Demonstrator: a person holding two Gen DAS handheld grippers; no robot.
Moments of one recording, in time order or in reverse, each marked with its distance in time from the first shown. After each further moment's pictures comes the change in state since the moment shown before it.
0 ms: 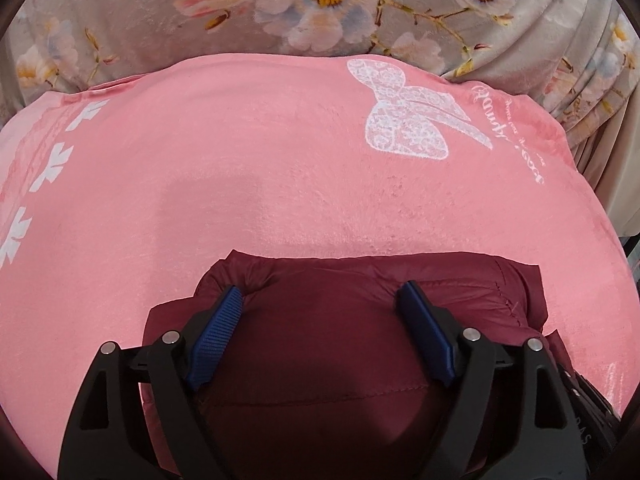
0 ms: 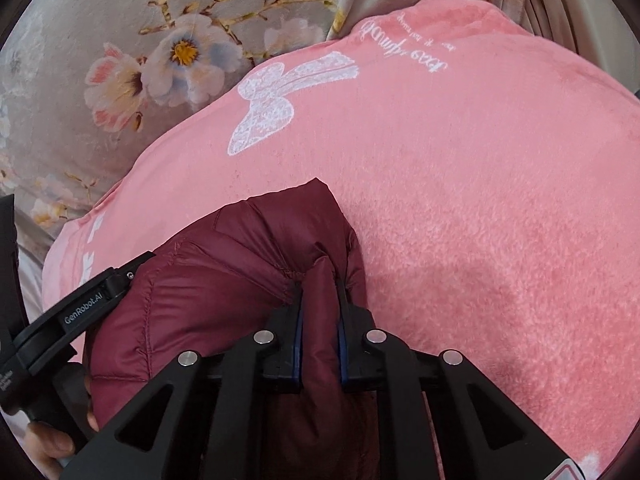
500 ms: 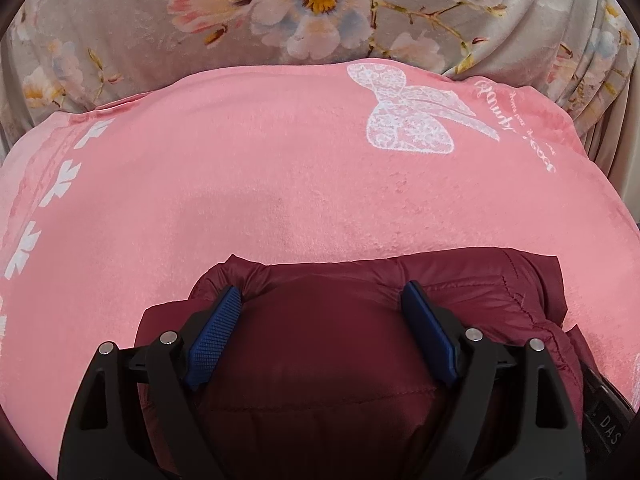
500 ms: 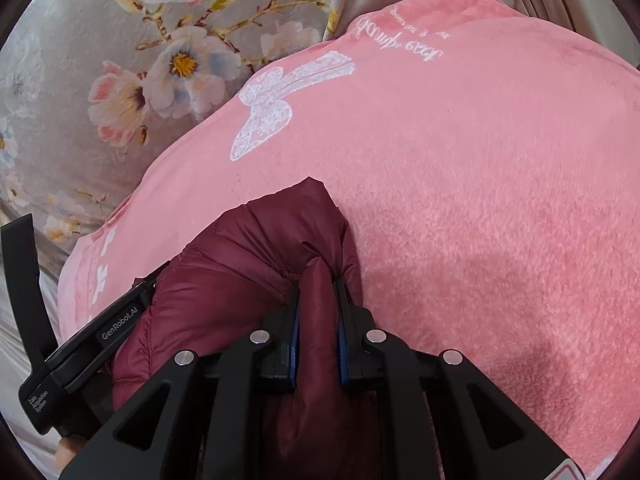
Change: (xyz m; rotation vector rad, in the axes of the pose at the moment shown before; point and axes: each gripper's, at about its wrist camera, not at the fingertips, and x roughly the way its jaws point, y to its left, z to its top) left arm 0.007 -0.012 -0.010 0.048 -0.051 0.066; right arm 0.003 -0.010 -0.005 0.038 -0.022 0.052
